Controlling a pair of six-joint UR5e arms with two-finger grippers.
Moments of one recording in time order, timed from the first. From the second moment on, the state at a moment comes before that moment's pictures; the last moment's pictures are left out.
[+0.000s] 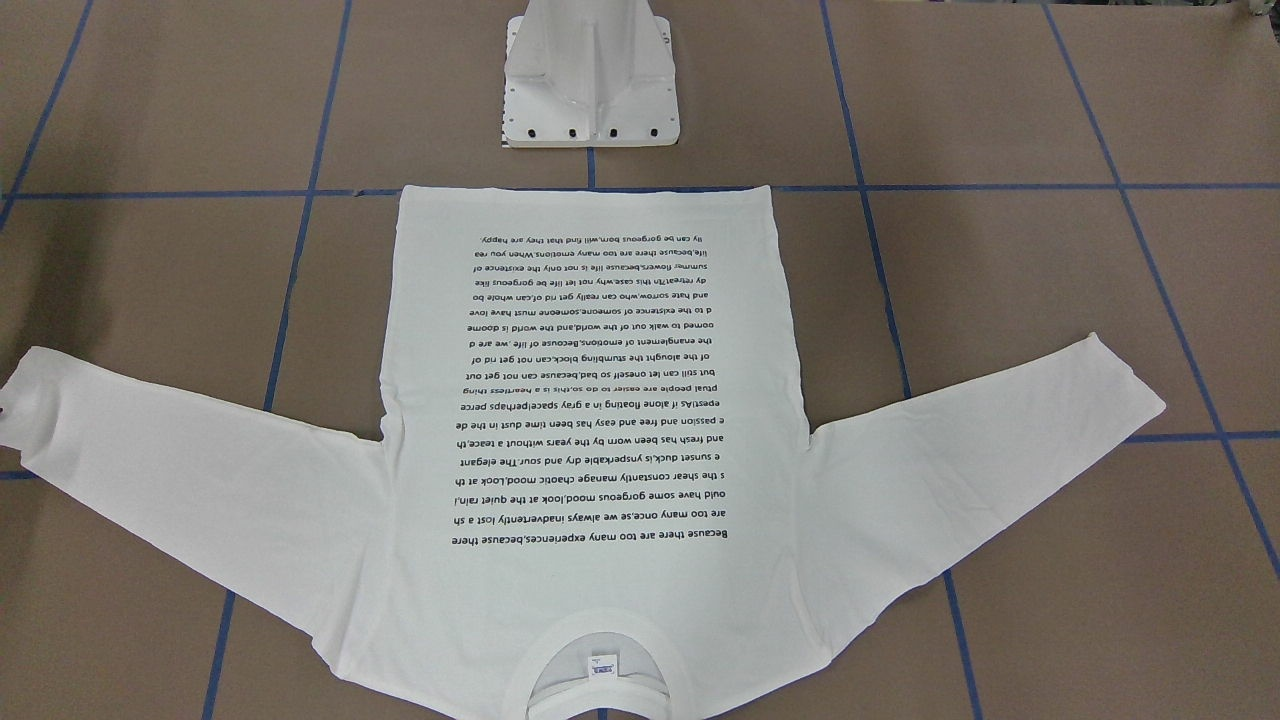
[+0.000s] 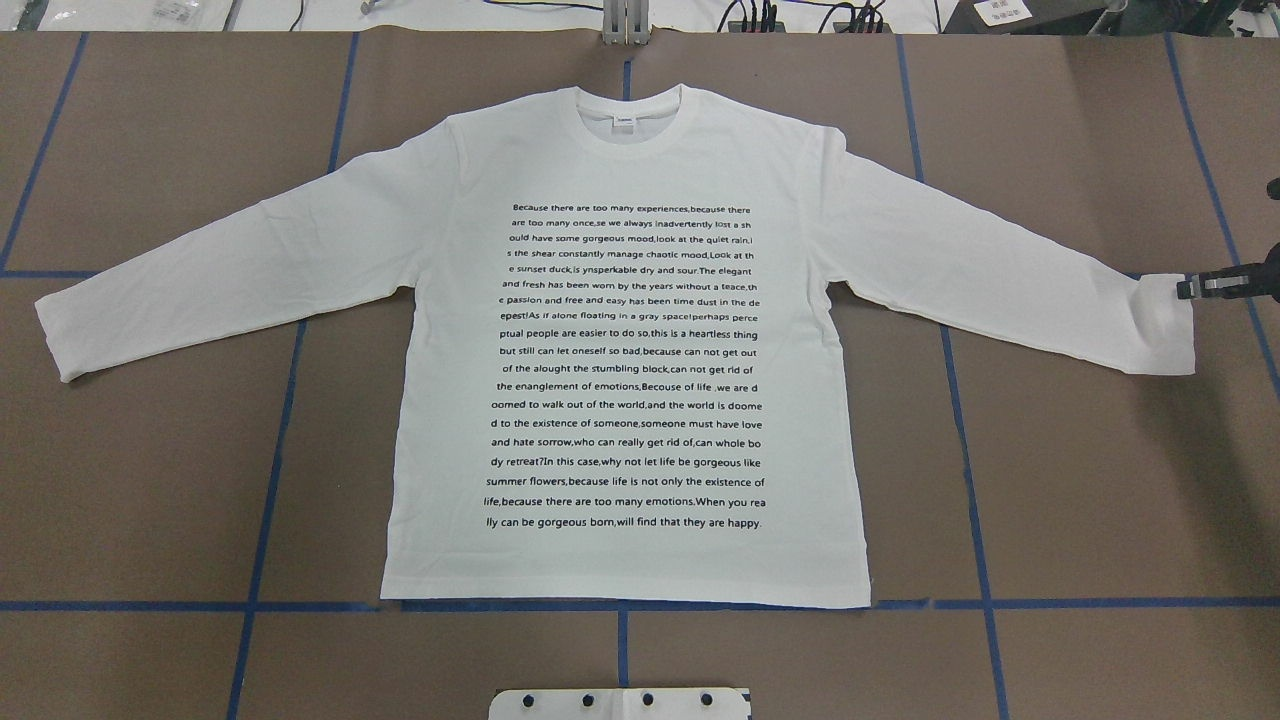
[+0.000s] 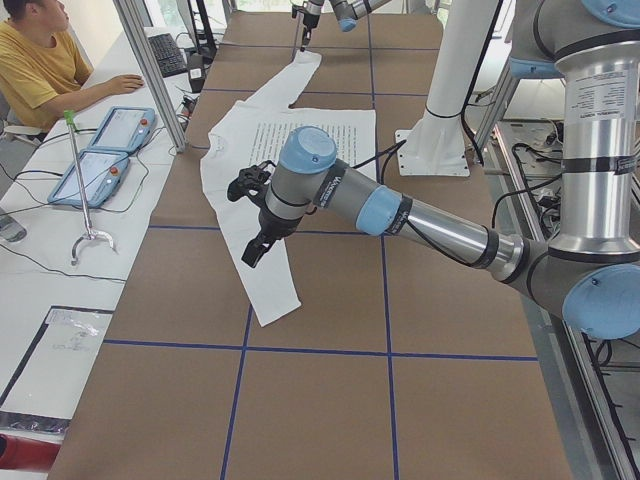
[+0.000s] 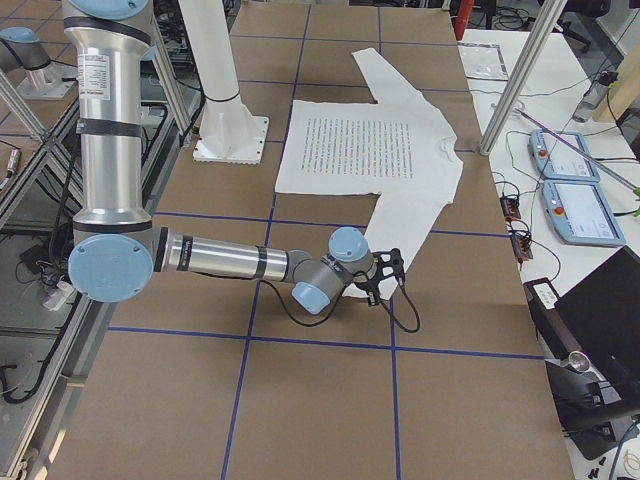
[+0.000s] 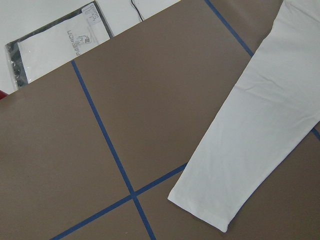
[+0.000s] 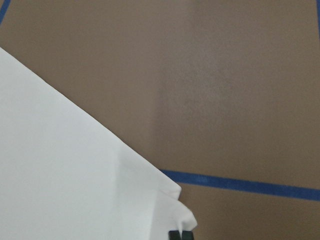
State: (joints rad) left arm -1.59 -1.49 -2.00 -1.72 -2.33 0.17; right arm 1.18 -1.60 1.46 -0.66 2.16 0.68
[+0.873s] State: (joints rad) left arm -1.59 -1.49 -1.99 -1.72 -2.33 0.17; right arm 1.17 -1.07 1.99 -1.88 2.13 0.69
